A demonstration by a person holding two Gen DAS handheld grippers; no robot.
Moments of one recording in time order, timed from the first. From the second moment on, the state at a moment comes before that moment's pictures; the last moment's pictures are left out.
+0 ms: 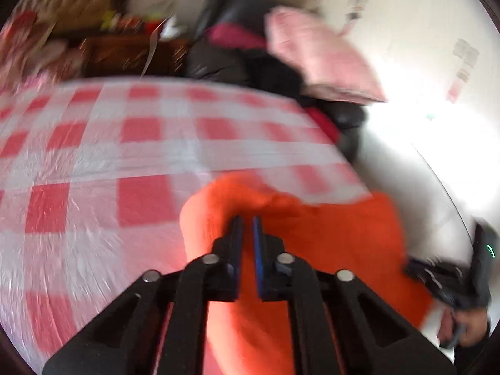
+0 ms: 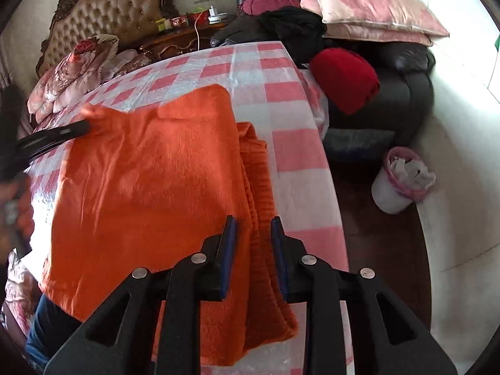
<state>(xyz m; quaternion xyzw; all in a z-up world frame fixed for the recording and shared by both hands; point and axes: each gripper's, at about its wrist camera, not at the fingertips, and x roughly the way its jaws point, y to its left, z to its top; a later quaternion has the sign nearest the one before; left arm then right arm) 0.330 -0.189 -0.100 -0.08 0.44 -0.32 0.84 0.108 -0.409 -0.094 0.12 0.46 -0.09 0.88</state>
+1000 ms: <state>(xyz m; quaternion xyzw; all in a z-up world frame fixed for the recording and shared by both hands) 0.142 -0.141 -0.104 -0.07 0.51 -0.30 0.80 0.066 -0.403 -0.105 0.21 0.45 -0.09 0.86</state>
